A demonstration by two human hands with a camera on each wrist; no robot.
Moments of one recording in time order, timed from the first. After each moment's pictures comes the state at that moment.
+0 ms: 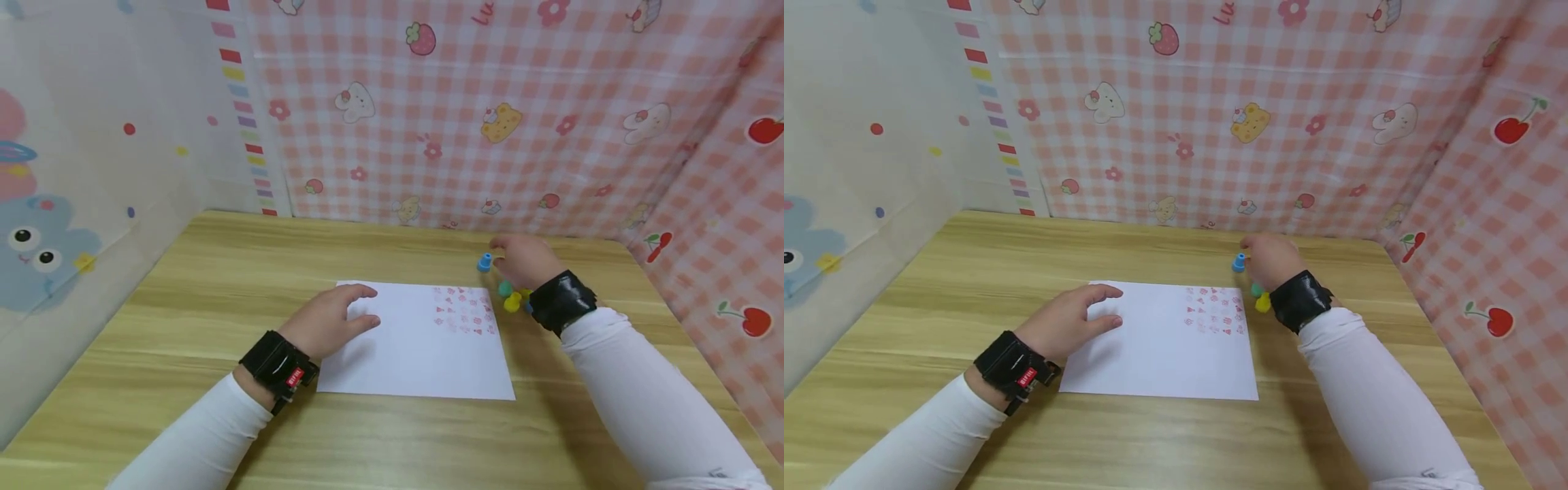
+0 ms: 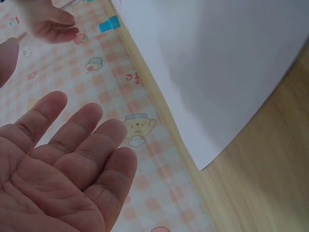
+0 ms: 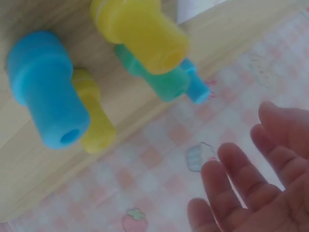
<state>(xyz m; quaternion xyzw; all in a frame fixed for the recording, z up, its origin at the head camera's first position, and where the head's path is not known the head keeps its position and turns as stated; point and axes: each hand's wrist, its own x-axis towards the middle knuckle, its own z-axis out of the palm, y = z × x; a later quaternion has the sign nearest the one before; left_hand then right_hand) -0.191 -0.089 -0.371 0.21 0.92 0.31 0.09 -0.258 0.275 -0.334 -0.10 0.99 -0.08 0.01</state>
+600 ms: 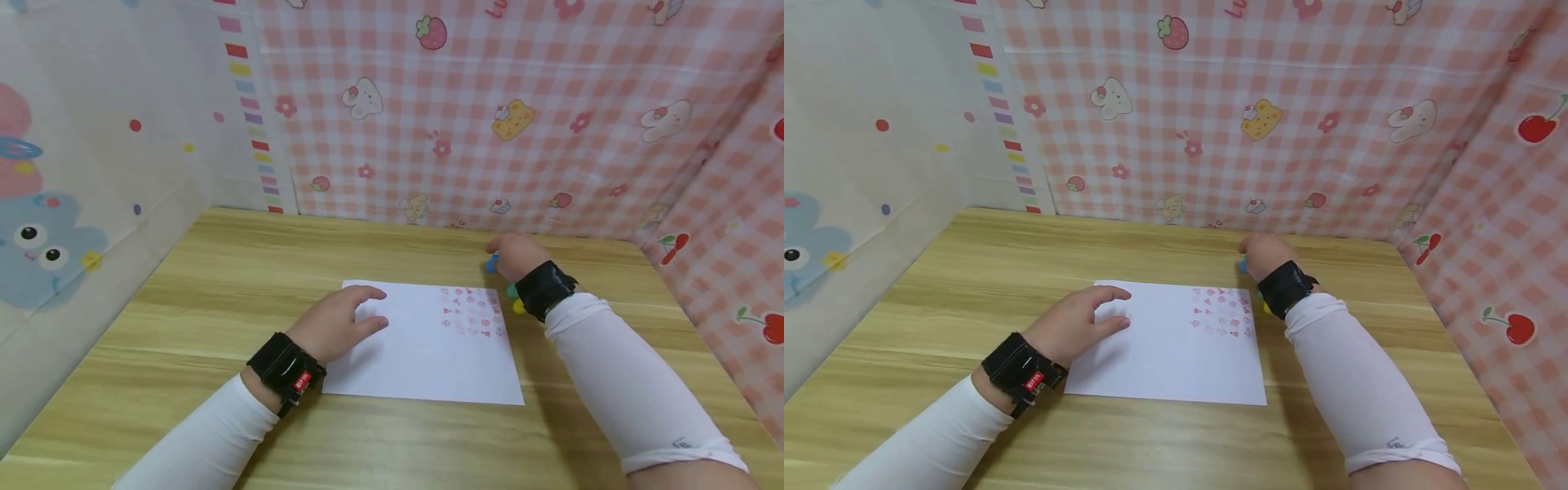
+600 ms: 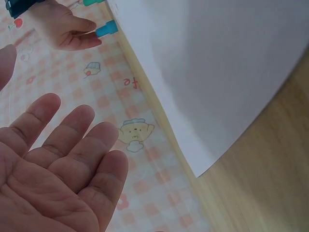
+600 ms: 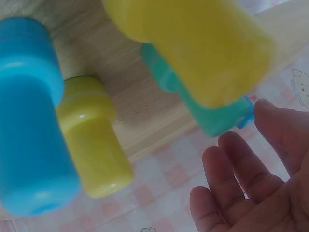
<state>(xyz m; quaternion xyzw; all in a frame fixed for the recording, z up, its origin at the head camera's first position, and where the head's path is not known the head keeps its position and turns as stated) -0.191 -0.089 -0.374 0.22 0.92 0.31 0.08 -0.296 0.261 -0.357 -0.05 0.99 -0.08 0.06</state>
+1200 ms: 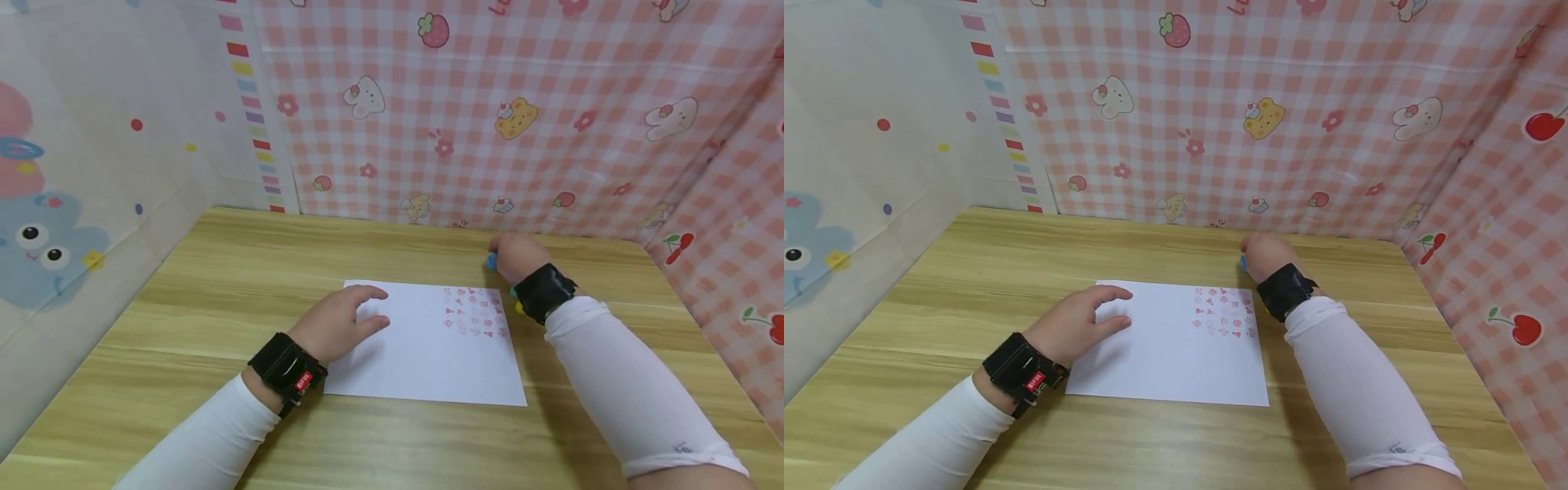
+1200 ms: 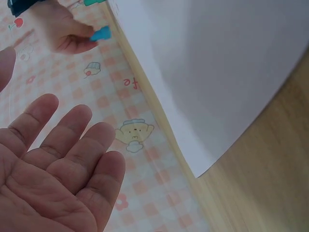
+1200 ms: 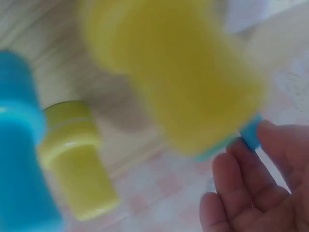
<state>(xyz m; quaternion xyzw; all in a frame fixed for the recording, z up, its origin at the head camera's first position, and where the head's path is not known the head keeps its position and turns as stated) -0.191 -0.088 -0.374 0.21 0.92 0.31 0.08 -0.295 0.257 -0.359 -0.05 0.99 -0.09 0.05</state>
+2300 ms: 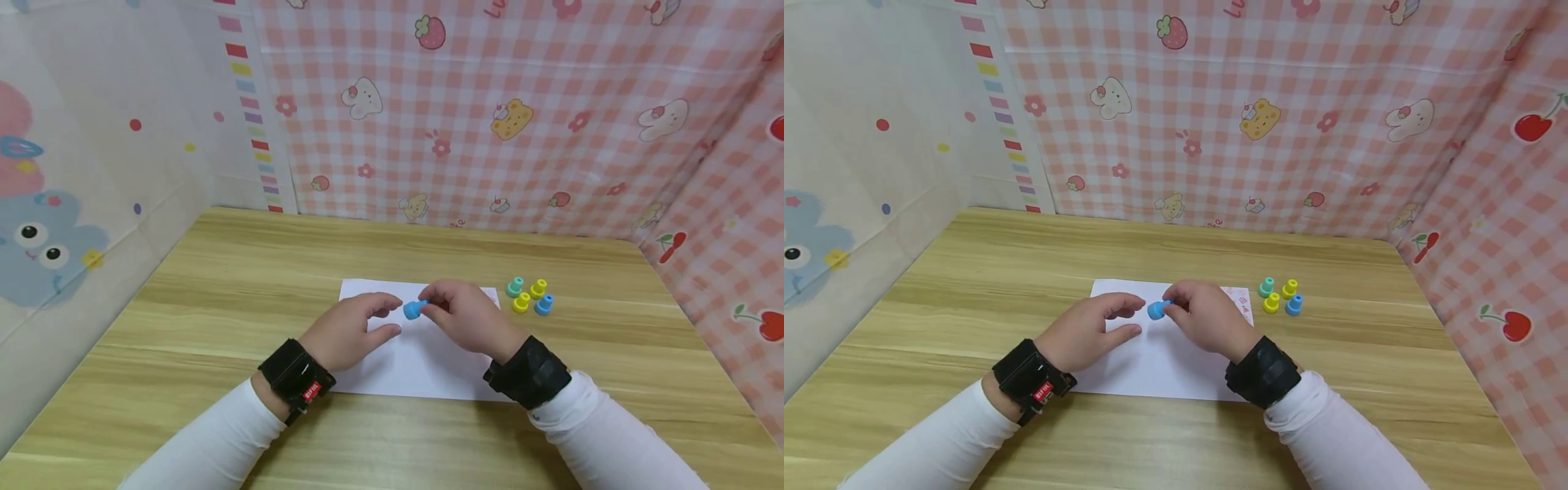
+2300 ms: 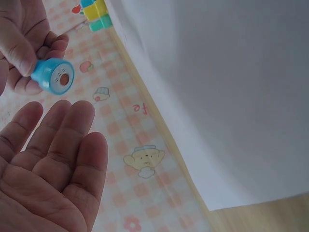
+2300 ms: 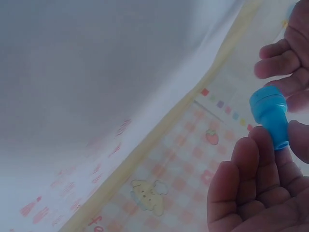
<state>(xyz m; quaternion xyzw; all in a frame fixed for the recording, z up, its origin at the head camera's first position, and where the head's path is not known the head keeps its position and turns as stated) -0.178 -0.073 -0.376 0.29 0.89 0.36 0.05 -0.186 0.168 -0.367 -0.19 0.92 -0.35 0.04</state>
